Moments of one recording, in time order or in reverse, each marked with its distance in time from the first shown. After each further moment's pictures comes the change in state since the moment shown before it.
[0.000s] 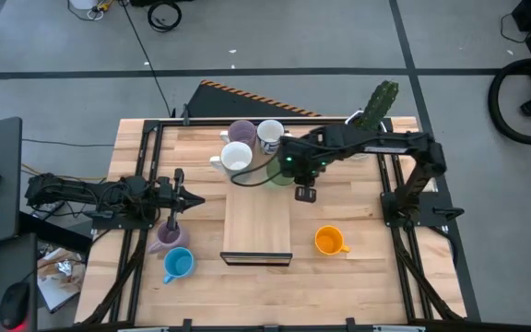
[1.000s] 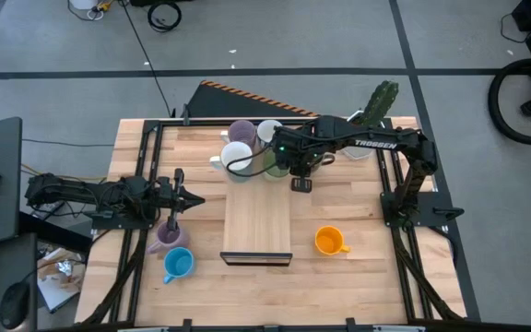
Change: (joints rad) left arm 0.000 0.000 0.000 0.000 0.000 0.000; right arm -0.079 0.060 0.041 -0.006 0.022 -0.107
